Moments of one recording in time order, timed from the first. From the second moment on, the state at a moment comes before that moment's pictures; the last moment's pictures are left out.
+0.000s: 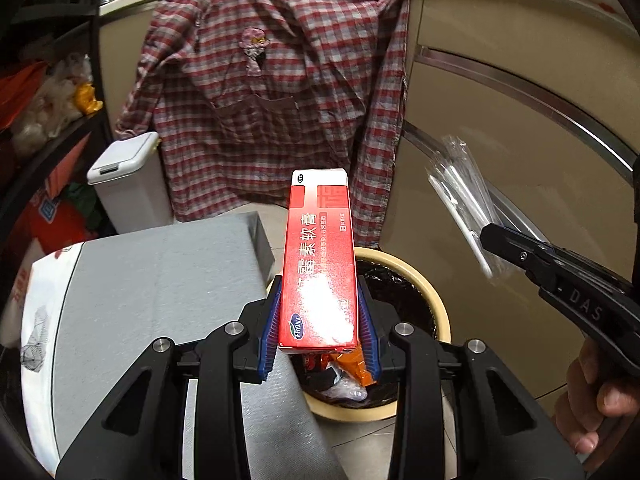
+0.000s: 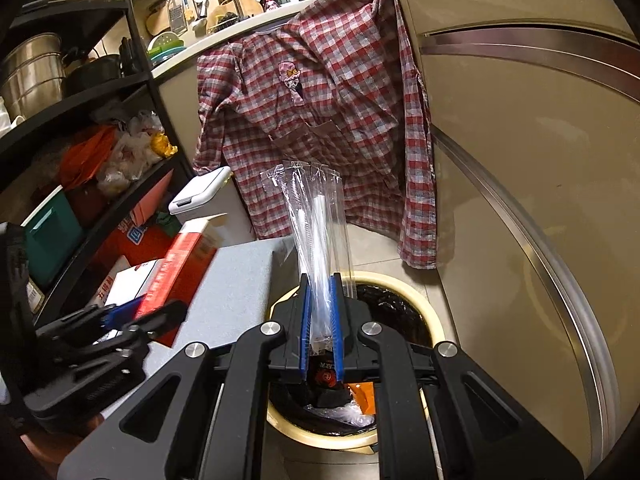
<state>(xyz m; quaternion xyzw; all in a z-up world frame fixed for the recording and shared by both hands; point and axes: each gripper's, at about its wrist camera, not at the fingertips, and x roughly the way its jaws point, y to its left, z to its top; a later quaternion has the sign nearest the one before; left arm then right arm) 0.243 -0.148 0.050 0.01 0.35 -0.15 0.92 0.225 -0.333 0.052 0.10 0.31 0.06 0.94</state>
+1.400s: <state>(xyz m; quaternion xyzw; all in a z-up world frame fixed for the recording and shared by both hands) 0.097 -0.070 0.104 0.00 0.28 -0.11 0.95 0.083 -0.313 0.114 0.11 0.20 0.01 0.97</state>
